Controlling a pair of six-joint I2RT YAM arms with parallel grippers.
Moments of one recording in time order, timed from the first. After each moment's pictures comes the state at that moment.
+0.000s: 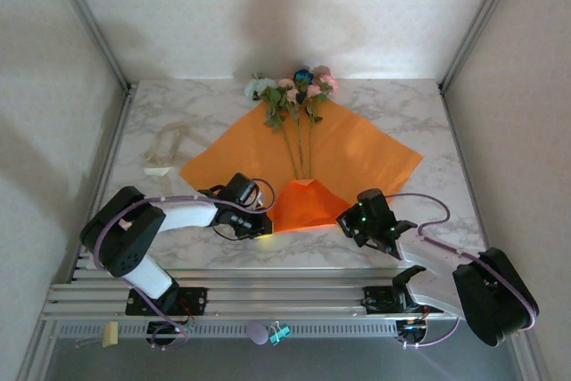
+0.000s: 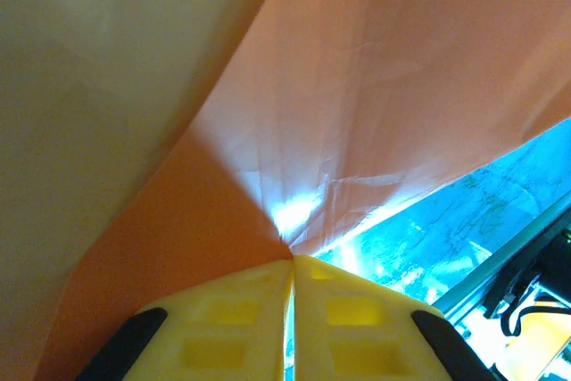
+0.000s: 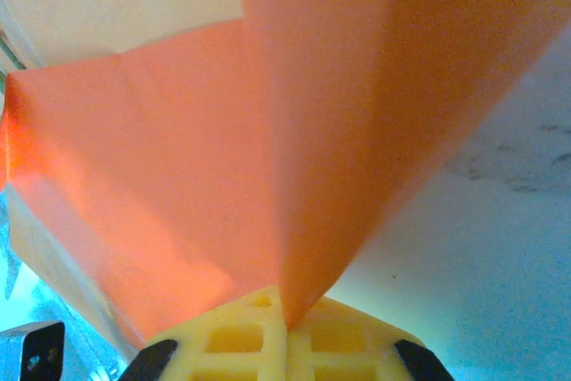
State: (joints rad) left arm -0.63 1.59 0.65 -0.20 0.52 -0.84; right arm 0.53 1.11 0.27 -0.03 -0.19 1.38
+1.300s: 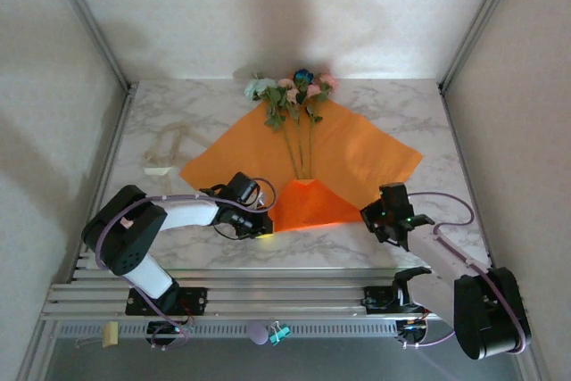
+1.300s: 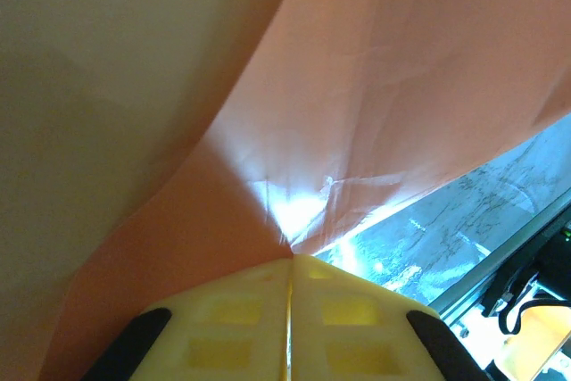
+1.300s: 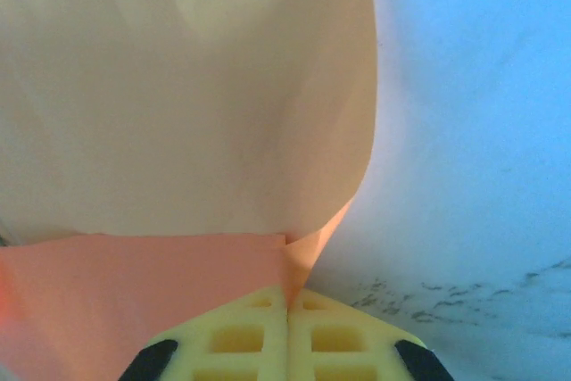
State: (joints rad) left arm -0.63 1.60 0.66 -0.21 0.52 -0.84; right arm 0.27 1.05 0.34 -0.31 -0.12 1.22
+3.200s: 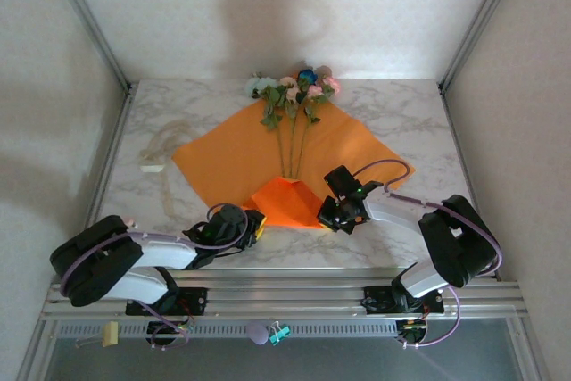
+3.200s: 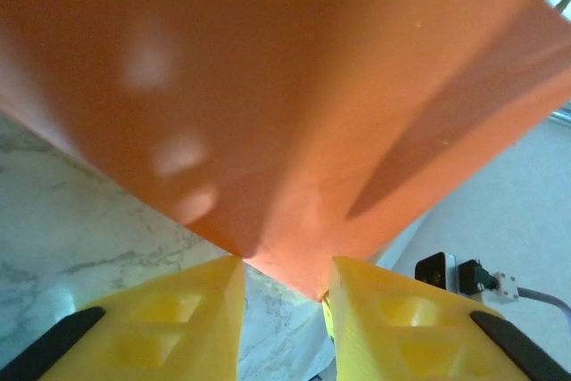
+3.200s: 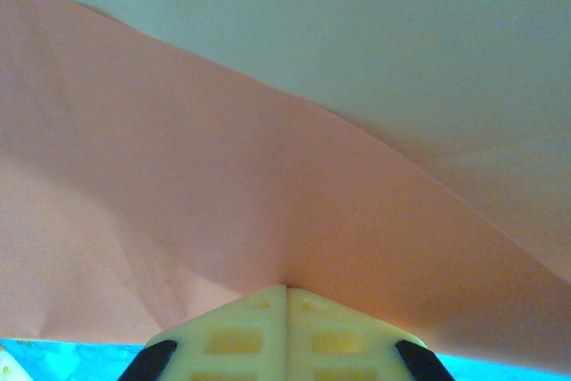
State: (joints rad) left arm -0.82 1.38 0.23 0.51 -0.04 -1.84; right arm 0.64 1.50 0.70 -0.46 -0.23 1.08
